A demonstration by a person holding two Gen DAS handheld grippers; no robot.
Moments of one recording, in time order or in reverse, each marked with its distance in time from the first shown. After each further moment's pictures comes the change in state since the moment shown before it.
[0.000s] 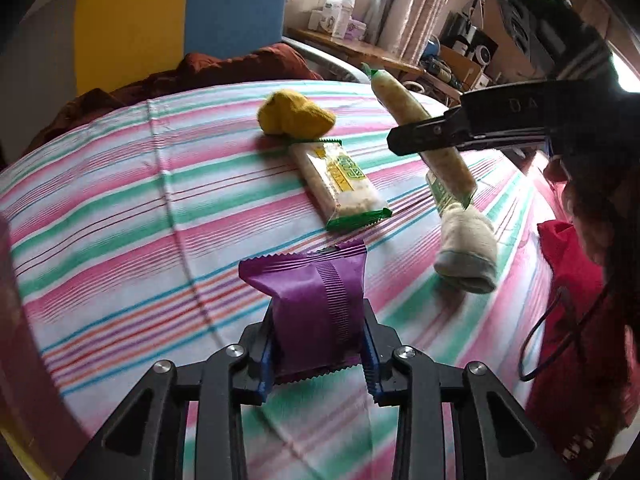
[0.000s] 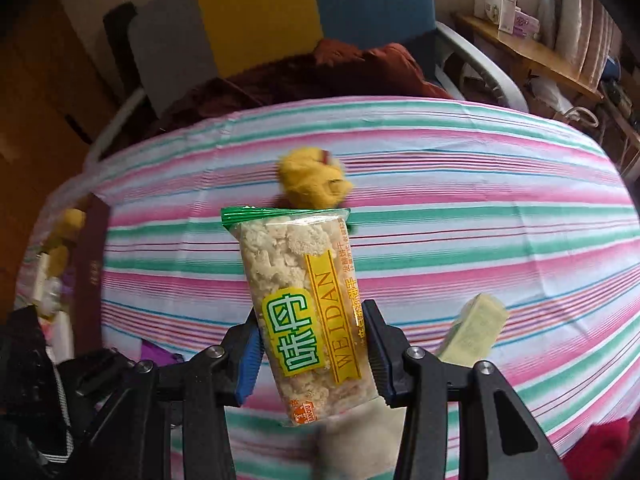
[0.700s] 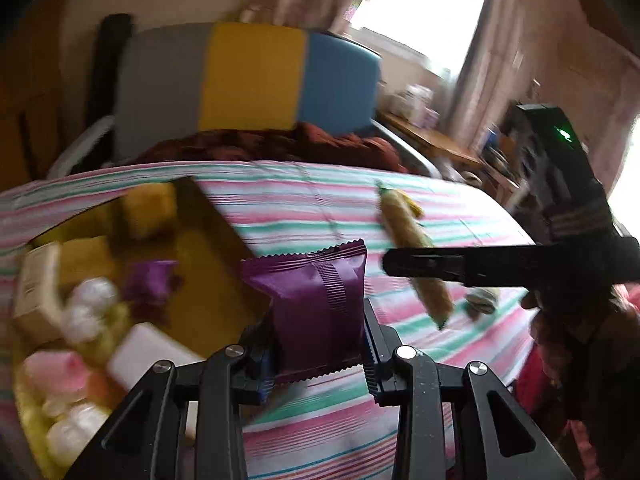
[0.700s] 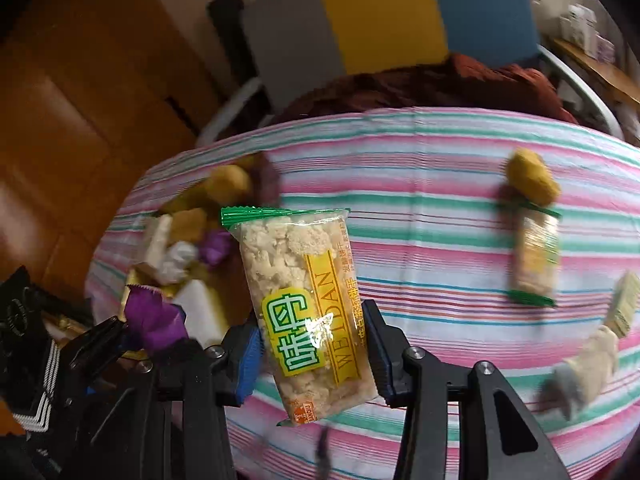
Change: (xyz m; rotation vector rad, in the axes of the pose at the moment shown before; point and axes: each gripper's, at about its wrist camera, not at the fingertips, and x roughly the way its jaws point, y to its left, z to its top) left arm -0.176 0.078 -0.068 -0.219 -0.274 0.206; right arm -0.017 0.178 -0.047 -0.143 -0.034 0.280
